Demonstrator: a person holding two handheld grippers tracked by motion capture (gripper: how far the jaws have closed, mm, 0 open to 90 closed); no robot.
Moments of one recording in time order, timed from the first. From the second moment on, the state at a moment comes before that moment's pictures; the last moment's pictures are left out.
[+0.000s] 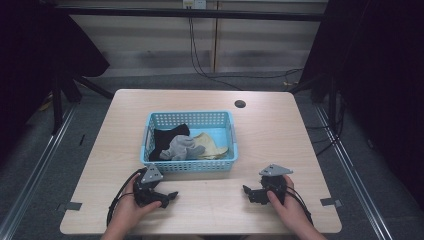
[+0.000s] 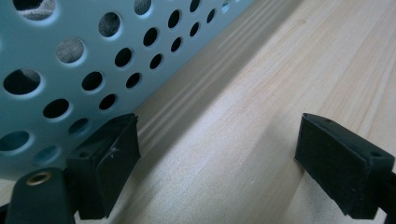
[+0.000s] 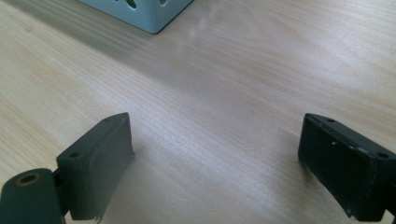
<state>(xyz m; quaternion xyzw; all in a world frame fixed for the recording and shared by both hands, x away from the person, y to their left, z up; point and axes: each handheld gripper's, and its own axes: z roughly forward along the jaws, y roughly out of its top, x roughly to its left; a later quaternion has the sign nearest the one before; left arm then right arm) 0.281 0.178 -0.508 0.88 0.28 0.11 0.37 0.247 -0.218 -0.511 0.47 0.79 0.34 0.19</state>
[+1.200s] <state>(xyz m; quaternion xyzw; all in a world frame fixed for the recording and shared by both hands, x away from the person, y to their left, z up) 0.284 0.170 -0.466 0.92 0.33 -0.01 0.21 0.246 -0.218 -0.511 0.47 0.79 0.33 0.19</state>
